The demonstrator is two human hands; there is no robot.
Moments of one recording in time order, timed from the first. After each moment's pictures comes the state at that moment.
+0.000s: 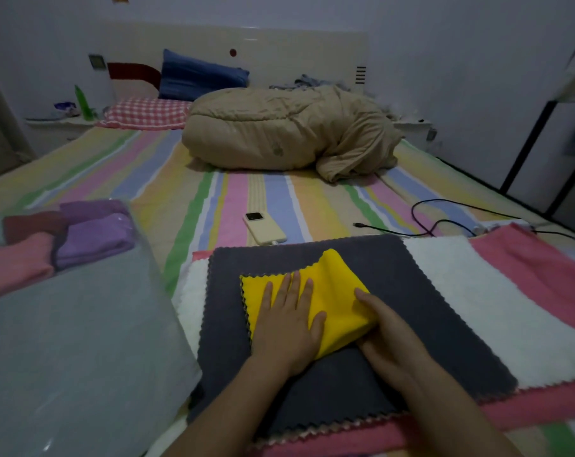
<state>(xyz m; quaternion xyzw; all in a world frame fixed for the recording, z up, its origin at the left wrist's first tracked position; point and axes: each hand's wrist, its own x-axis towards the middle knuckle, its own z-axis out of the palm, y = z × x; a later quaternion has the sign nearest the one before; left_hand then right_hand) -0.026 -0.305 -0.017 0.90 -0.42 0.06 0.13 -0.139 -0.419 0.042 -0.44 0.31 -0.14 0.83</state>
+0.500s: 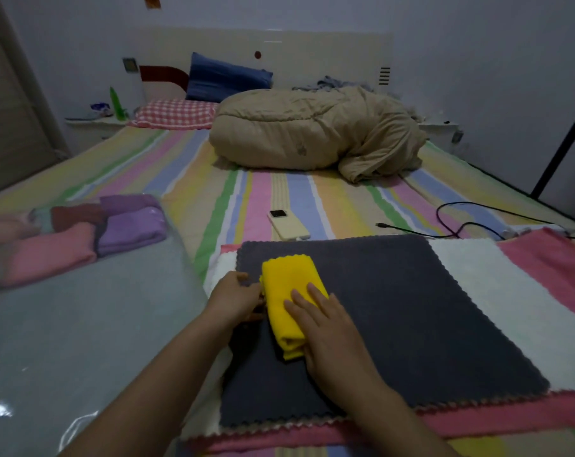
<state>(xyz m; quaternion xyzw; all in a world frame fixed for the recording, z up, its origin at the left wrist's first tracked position) 0.020 -0.222 0.042 0.74 -0.02 -0.24 0.63 -0.107 -0.348 0.002 -0.98 -0.01 -0.19 0.06</state>
